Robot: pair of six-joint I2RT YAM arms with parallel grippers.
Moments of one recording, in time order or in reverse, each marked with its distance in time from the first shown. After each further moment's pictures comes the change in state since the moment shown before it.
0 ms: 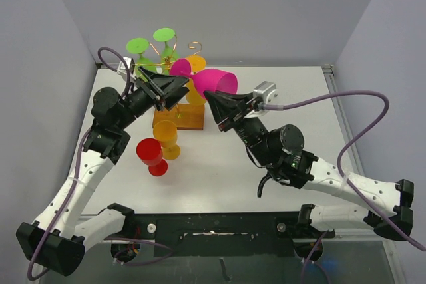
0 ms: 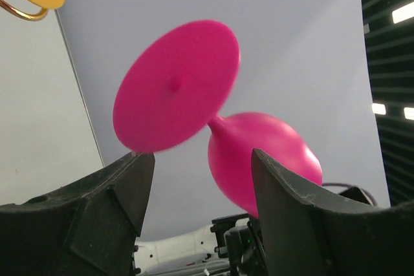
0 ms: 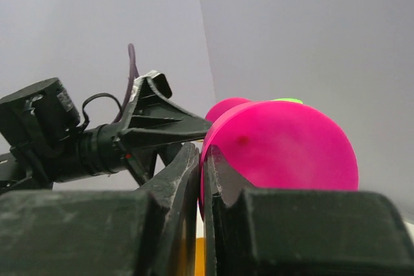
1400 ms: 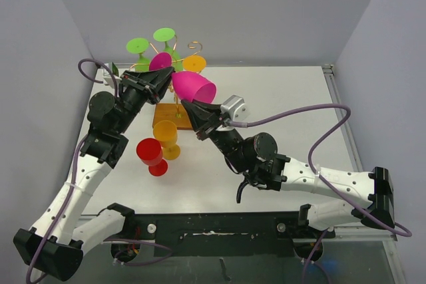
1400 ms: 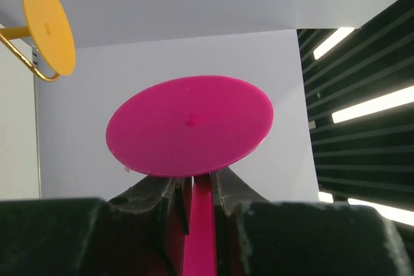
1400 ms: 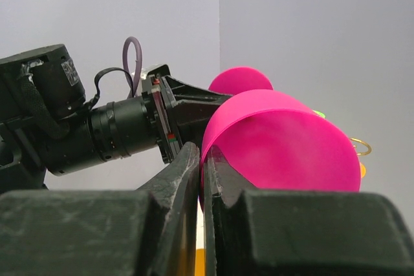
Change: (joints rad) left arm -0.006 -0.040 -0.015 0.002 -0.325 -0.192; right arm 0.131 0.182 0.005 0.233 0.037 -0.209
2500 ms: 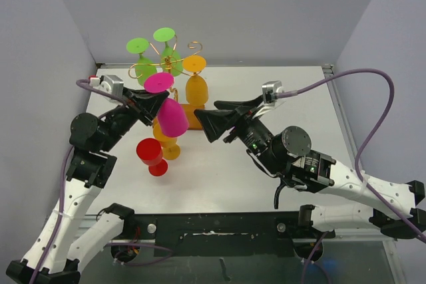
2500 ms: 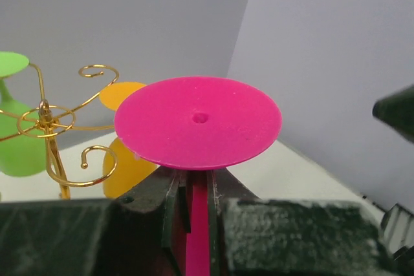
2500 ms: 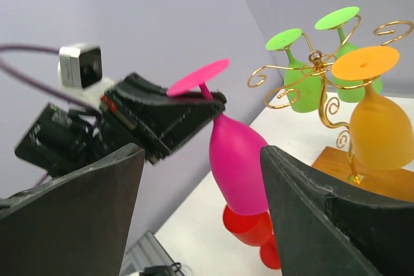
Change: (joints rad) left arm 0.022 -0.185 -0.050 -0.051 0.189 1.193; right arm 0.000 -0.231 0.091 -0.571 0.084 0.575
